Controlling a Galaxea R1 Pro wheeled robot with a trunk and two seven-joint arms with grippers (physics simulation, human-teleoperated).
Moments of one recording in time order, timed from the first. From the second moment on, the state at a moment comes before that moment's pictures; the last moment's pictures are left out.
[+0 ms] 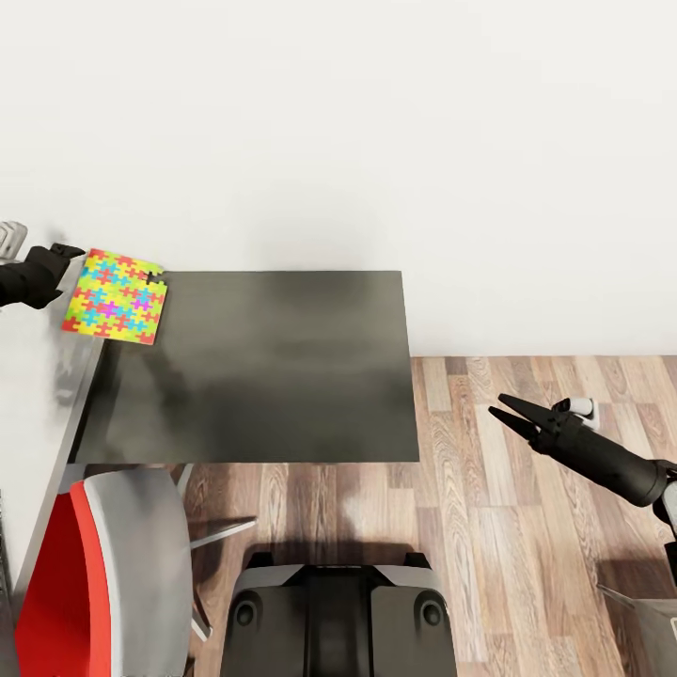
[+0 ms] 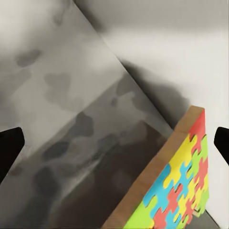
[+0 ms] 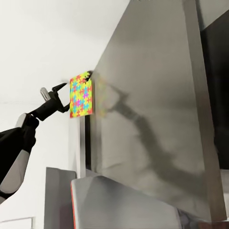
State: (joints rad) left arm -1.39 0.51 0.13 -0.74 1.04 0.62 0.27; right arm -0.40 -0.32 -0.33 -1.62 -1.05 1.04 0.70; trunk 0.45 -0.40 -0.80
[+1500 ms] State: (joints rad) left arm -1.40 0.51 0.14 -0.74 1.05 0.63 0.27; right arm -0.43 -0.30 -0.33 -1.62 -1.05 1.04 0.67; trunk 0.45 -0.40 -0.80
